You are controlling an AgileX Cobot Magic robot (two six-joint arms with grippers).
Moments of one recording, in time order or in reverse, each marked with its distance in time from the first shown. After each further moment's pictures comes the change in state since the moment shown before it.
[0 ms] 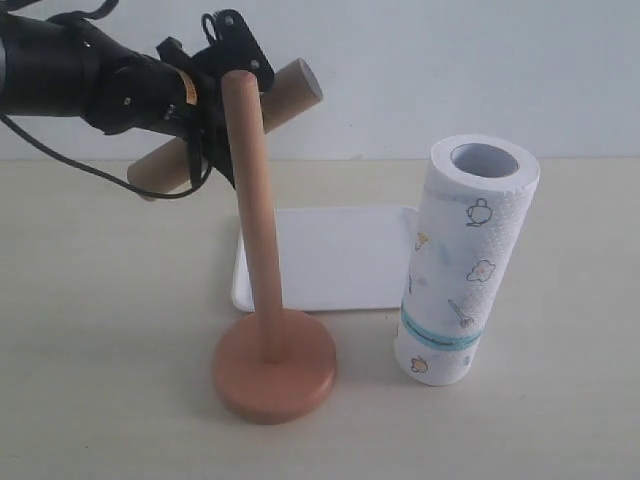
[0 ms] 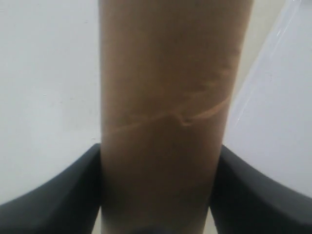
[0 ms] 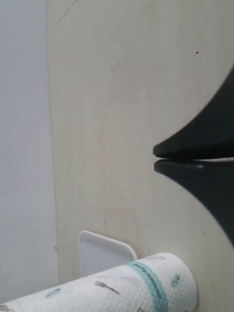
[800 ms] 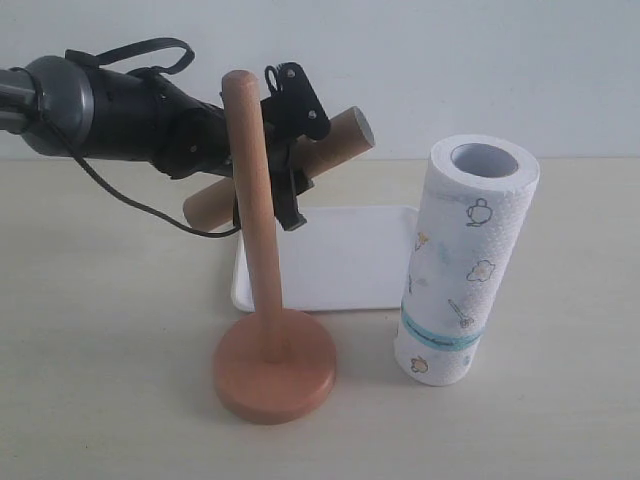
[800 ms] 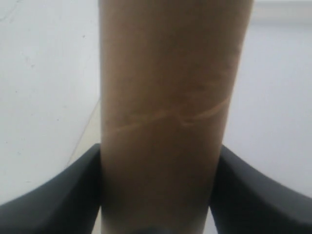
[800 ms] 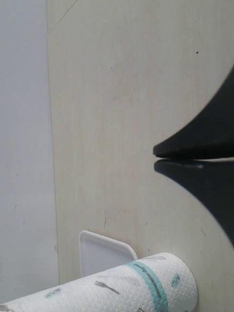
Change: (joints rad) left arm -0.100 0.104 -0.019 -0.057 -0.051 0.029; right arm 0.000 0.000 0.000 0.000 0.000 0.000
